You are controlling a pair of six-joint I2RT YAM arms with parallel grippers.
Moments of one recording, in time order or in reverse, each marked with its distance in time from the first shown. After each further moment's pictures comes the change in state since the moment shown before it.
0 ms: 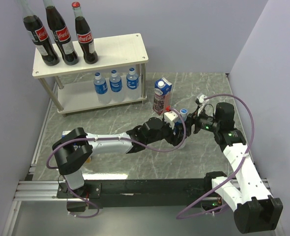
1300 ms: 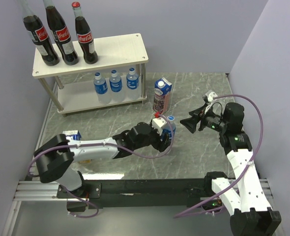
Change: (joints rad) left arm 0.010 -0.177 -0.188 -0.111 -0.008 0.041; right arm -0.075 -0.076 0.047 0.006 -0.024 -0.008
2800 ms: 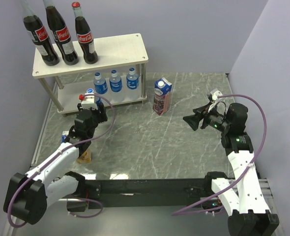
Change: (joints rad) left arm 0.710 -0.542 -0.331 -0.096 -0.342 0.072; right arm -0.045 -0.021 -0.001 0.039 0.047 0.044
